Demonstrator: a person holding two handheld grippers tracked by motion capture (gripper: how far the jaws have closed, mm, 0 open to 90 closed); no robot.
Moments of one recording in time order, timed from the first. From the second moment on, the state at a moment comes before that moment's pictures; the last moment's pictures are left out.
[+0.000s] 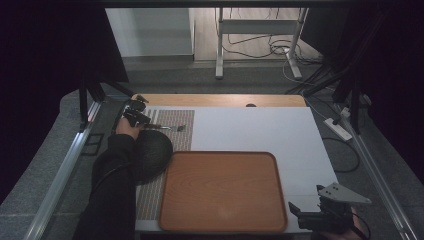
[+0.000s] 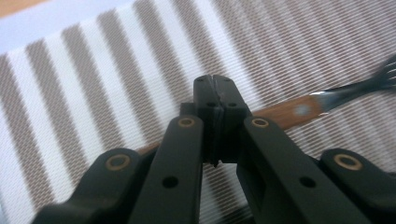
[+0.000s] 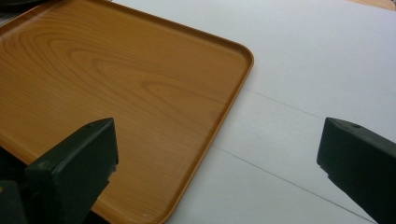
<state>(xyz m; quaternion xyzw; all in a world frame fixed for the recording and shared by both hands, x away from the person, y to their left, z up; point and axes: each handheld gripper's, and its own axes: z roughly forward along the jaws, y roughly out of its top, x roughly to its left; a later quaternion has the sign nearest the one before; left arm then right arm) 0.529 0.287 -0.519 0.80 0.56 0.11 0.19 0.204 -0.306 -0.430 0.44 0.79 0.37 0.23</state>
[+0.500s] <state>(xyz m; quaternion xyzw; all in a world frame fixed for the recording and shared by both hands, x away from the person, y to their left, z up) 0.513 0.292 -0.516 0.83 0.53 0.06 0.18 0.203 -0.304 -0.430 0.43 0.79 0.36 0.23</state>
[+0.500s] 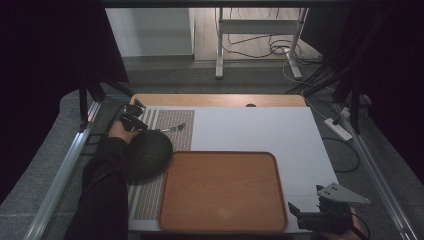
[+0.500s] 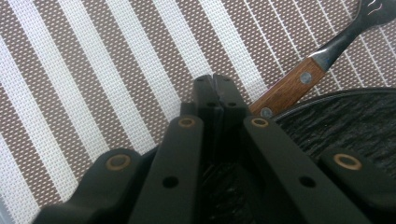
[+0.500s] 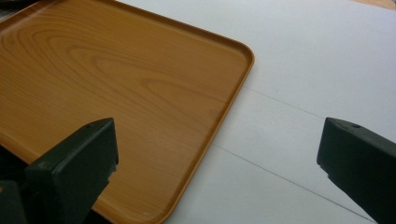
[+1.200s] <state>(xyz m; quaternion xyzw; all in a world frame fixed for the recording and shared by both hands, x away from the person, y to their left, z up) 0.528 0.271 -0.509 0.83 0.51 0.04 0.24 0.203 -0.304 -0.430 0.43 0.79 0.37 0.23</state>
